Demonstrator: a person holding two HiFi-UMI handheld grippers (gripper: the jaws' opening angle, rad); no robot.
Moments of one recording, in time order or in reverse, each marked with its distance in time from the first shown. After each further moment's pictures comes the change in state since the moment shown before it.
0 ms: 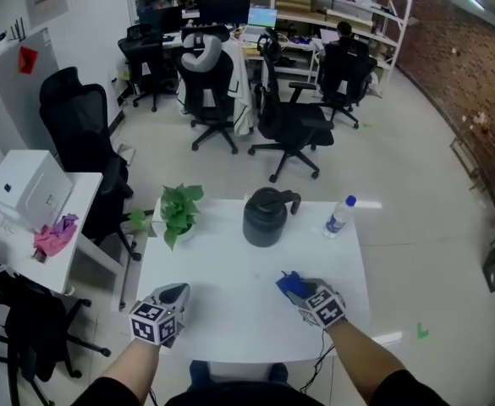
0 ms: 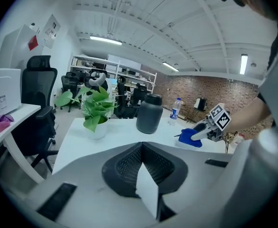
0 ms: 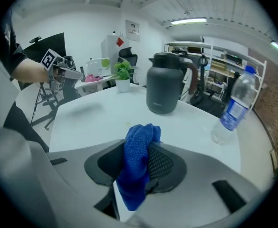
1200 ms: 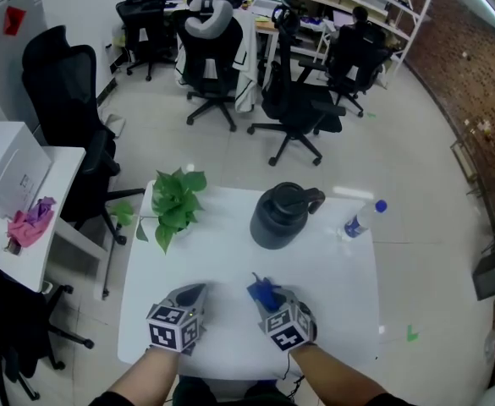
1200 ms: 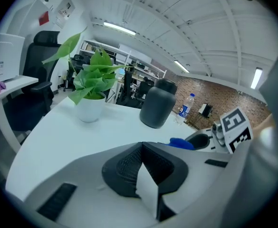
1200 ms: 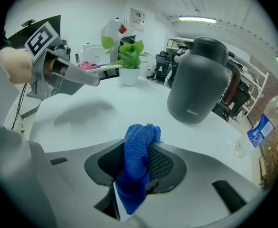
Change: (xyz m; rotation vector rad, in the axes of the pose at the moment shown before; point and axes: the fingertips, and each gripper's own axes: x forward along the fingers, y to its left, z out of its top) left arm 0.091 0.021 -0.036 -0.176 0.068 -0.001; right arm 0.110 0.060 0.039 -0.046 0.094 -0.079
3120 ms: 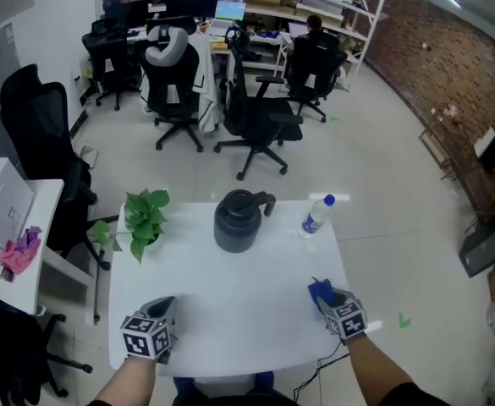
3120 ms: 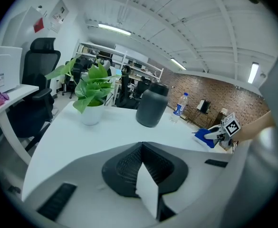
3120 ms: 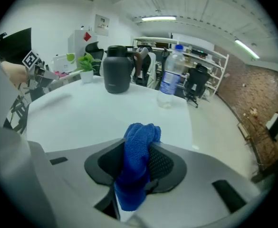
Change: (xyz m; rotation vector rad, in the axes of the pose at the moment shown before) left arm -0.040 -0.020 0.000 0.047 0.019 0.006; right arm -0.154 -0.166 -0.173 0.273 0.005 -0.248
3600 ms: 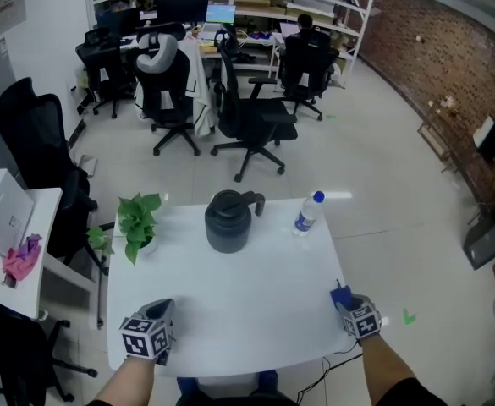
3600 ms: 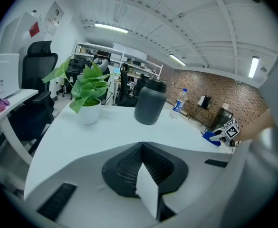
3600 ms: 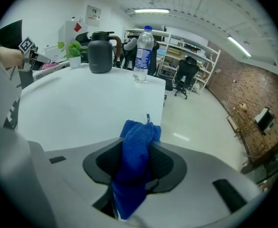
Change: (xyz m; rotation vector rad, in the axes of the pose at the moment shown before) left arm 0.002 -0.017 -0.001 0.039 0.025 0.018; right arm -0.017 -0.078 -0.099 0.043 0.077 -0.098
